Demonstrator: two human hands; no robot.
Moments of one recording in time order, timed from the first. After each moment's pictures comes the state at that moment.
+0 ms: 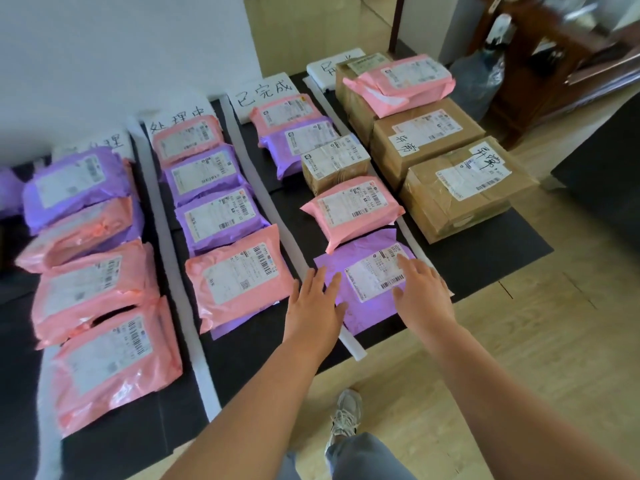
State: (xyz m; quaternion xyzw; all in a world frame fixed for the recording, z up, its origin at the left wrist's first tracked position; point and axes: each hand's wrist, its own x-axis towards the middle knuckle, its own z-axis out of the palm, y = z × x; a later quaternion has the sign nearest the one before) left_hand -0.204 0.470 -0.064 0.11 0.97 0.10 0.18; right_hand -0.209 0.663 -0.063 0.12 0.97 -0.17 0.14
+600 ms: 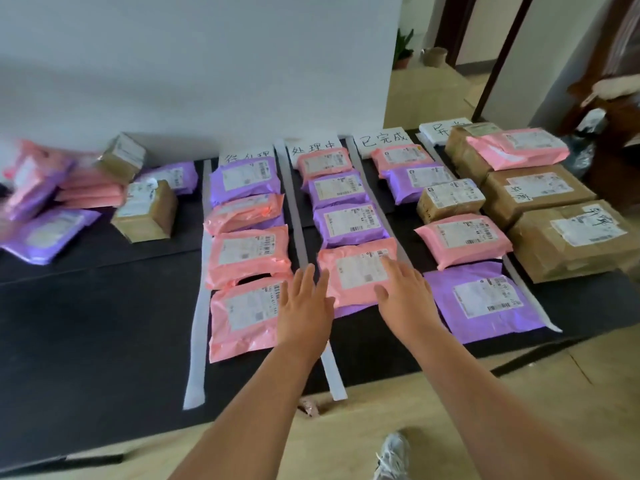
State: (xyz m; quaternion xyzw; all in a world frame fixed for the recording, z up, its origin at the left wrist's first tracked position) left_hand -0.129 0.267 0.003 -0.05 0.99 0.13 0.08; right_hand -0.173 0.437 0.011 -0.04 0.98 -0.20 0.05
